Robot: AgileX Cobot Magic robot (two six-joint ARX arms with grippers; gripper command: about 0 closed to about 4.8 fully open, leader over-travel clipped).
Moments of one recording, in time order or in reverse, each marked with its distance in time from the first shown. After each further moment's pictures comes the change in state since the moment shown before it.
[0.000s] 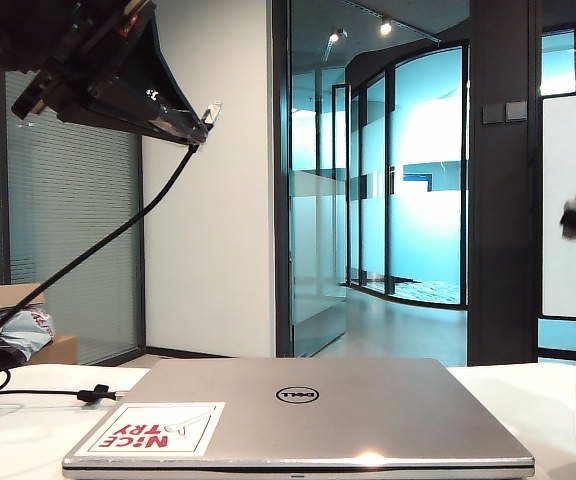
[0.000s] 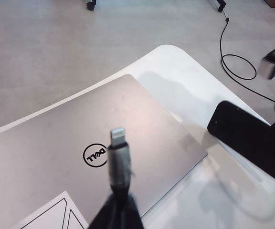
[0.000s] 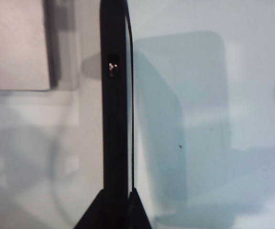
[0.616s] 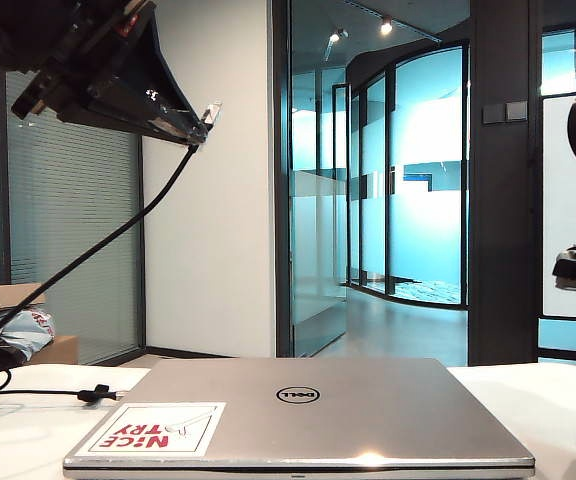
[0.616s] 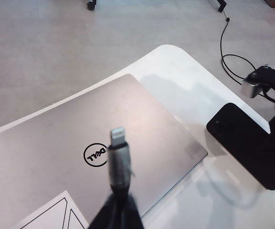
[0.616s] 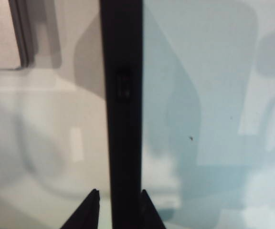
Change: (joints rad) left arm 0.000 0.000 0.000 0.000 0.000 0.000; right arm 0.000 0.134 0.006 0.014 -0.035 -0.003
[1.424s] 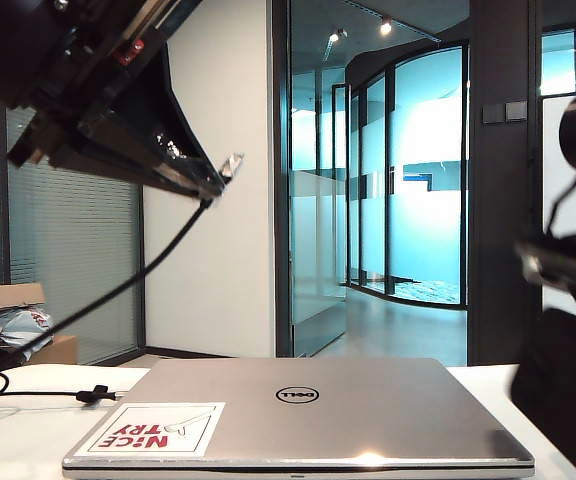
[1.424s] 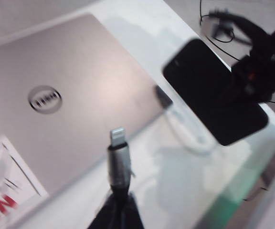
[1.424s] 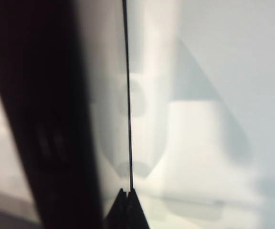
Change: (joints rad) left arm -0.133 0.000 -0.068 -0.068 0.000 -0.130; right arm 0.000 0.016 0.002 0.076 -0.252 0.000
